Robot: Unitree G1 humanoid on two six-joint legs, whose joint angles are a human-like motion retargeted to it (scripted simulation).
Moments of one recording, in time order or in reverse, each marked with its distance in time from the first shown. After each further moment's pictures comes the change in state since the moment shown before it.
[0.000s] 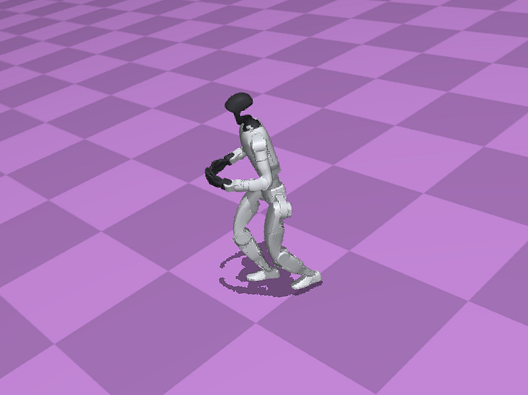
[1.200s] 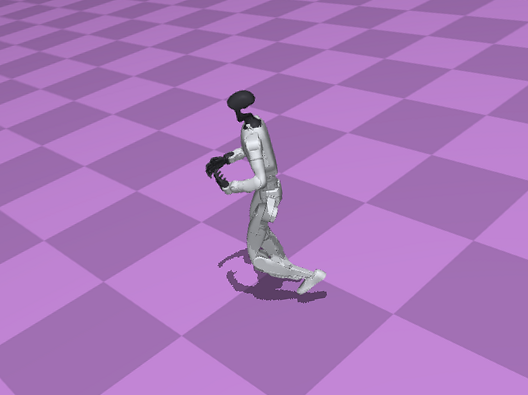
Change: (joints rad) left arm 0.126 0.113 -0.056 0.042 -0.141 0.142 -0.257; right arm -0.203 0.008 0.176 0.045 0.015 0.027 0.025; waist 0.271 0.093 -0.027; left_leg -0.116 0.190 -0.150 0.616 0.271 -0.146; right_leg 0.283 0.185 -0.047 -0.144 -0.119 -0.094
